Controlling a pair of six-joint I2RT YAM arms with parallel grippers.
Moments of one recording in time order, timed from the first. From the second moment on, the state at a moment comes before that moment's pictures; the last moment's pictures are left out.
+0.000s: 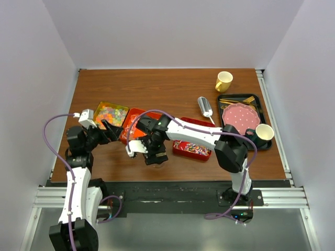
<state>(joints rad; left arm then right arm) 0.23 0.67 0.39 -0.11 0.57 -0.41 1.06 1.99 1.64 -0.96 -0.29 -0.87</state>
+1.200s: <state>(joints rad) -0.19 1.03 0.43 -0.21 0.96 0.84 0.76 1.63 1.53 -0.97 -0.28 -0.55</state>
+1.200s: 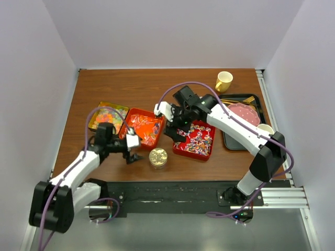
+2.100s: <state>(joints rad) -0.56 1.34 0.52 -0.05 0.61 0.82 0.62 1.66 1.64 -0.97 -0.33 -0.54</state>
